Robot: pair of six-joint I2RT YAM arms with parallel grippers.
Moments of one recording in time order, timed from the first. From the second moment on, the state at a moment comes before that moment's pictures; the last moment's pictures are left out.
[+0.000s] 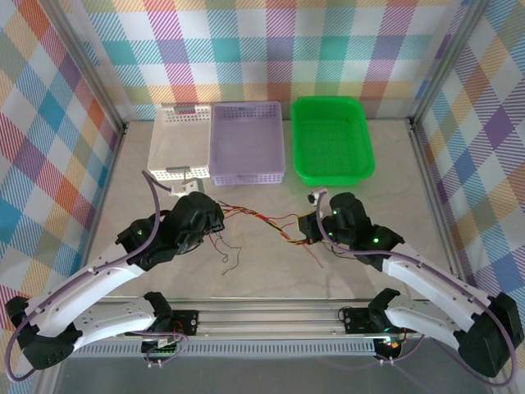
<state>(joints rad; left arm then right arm) -0.88 0.95 1.06 -0.85 -0.43 -0.97 0.68 0.93 0.66 -0.30 -0.16 0.32</state>
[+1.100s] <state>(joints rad) -0.67 1.06 1.12 -1.06 -0.52 -0.58 0.36 0.67 0.81 -0.74 -0.09 0.41</state>
